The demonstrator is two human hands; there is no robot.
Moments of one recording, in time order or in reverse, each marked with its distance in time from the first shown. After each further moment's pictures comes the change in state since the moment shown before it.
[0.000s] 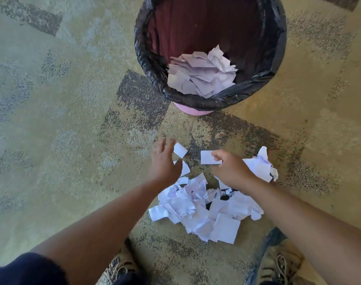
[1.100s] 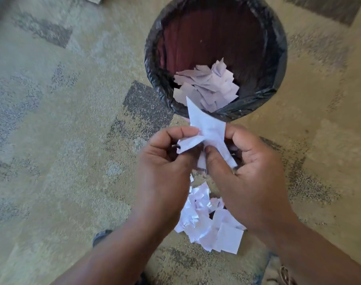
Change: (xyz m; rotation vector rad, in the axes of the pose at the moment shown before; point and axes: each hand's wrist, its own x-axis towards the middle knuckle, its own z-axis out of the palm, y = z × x) left_hand -0.121 0.131 -0.121 -1.194 0.223 0.074; right_hand -0.127 -0.124 -0.043 0.461 0.452 -0.545
